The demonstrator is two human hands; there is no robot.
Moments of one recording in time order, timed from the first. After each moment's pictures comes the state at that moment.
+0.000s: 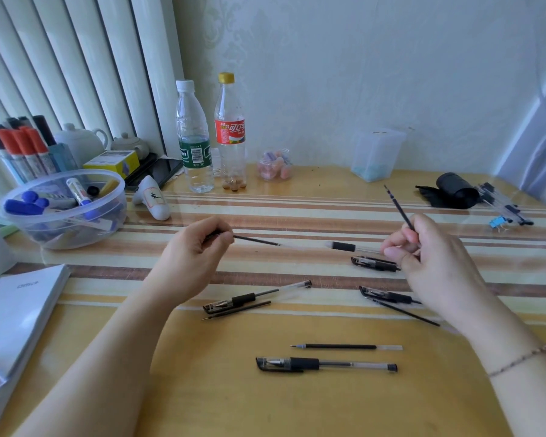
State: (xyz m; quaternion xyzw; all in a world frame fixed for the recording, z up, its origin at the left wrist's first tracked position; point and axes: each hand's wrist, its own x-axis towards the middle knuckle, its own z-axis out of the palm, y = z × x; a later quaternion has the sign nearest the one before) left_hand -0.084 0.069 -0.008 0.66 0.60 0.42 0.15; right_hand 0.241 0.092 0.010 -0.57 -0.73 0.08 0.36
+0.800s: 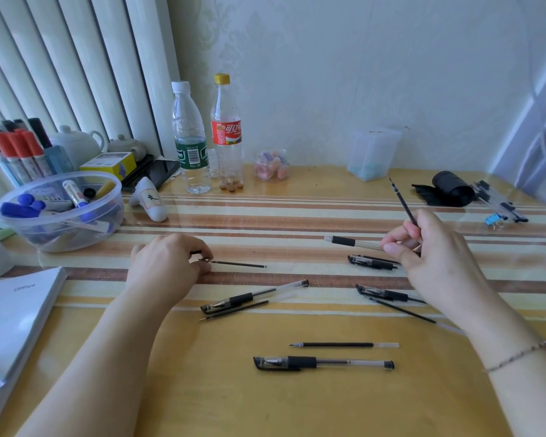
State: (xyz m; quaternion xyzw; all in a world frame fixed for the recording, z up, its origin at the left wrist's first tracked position) left_hand -0.100 0.067 -0.011 0.61 0.76 0.22 -0.01; right_hand 0.244 0.090 0.013 -0.58 -0.73 0.06 0.36
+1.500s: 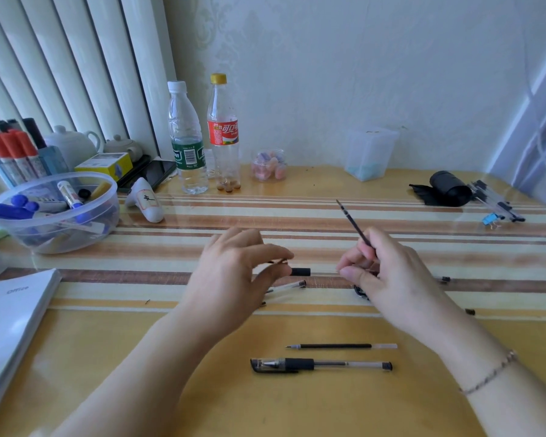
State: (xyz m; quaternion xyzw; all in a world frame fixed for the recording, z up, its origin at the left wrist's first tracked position) left_hand -0.023 0.041 0.005 0.77 0.51 0.37 -0.02; right_hand 0.211 0.075 0.002 -0.48 -0.80 0.14 0.34
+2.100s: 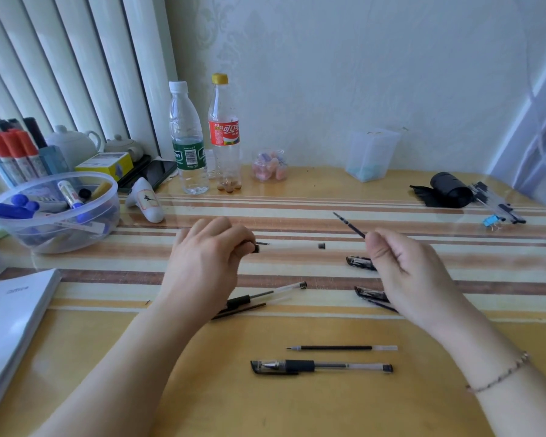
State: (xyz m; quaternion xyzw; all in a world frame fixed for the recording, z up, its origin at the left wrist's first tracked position) left_hand -0.046 0.055 0.001 0.73 0.58 0.36 -0.12; right_hand 0.221 0.075 0.011 -0.46 -0.79 0.12 0.38
